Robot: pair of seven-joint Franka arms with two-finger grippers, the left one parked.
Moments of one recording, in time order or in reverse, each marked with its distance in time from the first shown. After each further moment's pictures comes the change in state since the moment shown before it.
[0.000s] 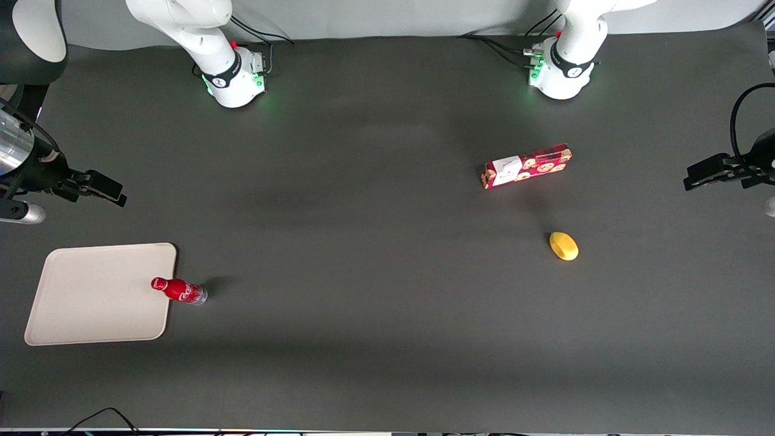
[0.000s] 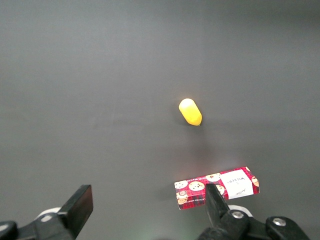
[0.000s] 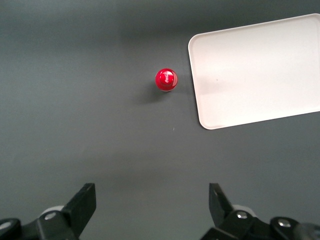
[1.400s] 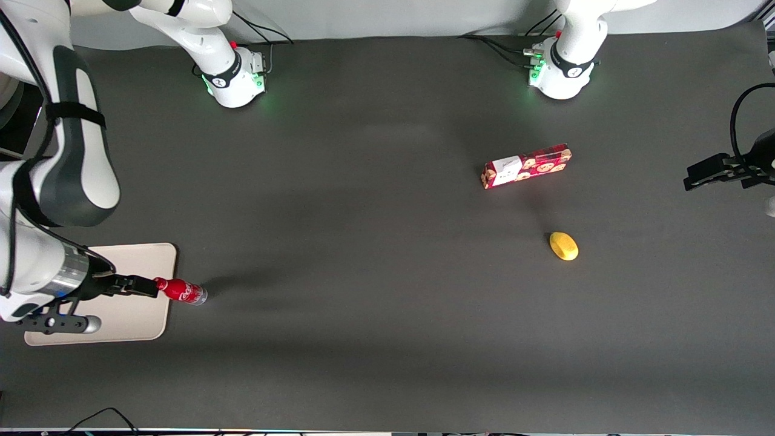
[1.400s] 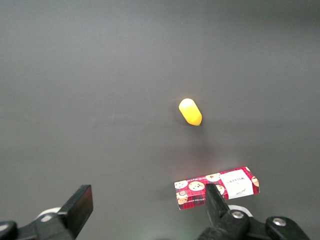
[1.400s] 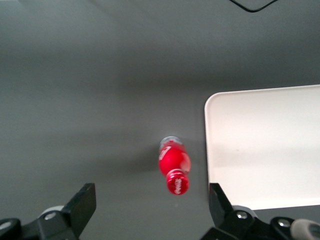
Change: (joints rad) arm 0.024 0.490 -0.004 0.308 -0.067 0.195 -0.070
